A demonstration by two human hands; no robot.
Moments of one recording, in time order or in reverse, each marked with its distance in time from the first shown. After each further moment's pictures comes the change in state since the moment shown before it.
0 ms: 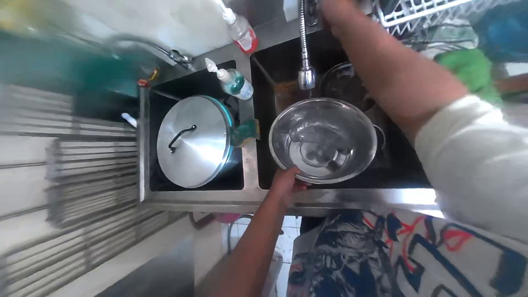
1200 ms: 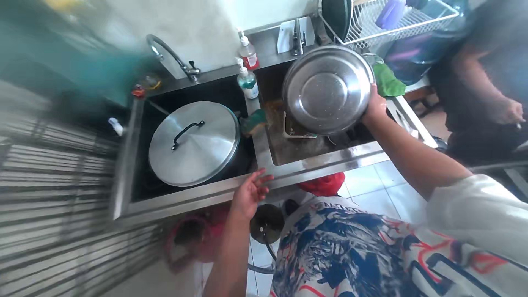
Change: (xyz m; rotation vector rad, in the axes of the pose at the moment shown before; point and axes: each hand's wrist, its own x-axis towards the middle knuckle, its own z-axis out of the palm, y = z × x) left_hand -0.002 -0.111 -0.240 -0.170 -0.471 0.432; right_hand -0.337 0.088 -0.043 0.299 0.635 0.208
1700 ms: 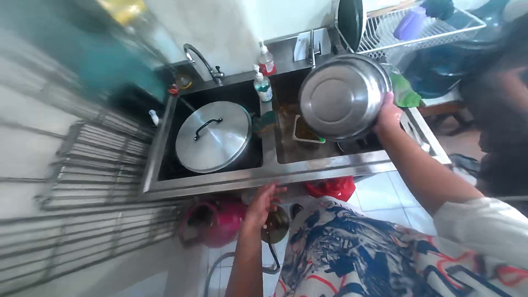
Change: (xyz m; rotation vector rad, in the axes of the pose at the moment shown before) left_hand -0.032 -0.061 0.030 0.239 0.070 0.059; right_hand -0.004 -0.010 -0.027 -0.054 0.019 0.017
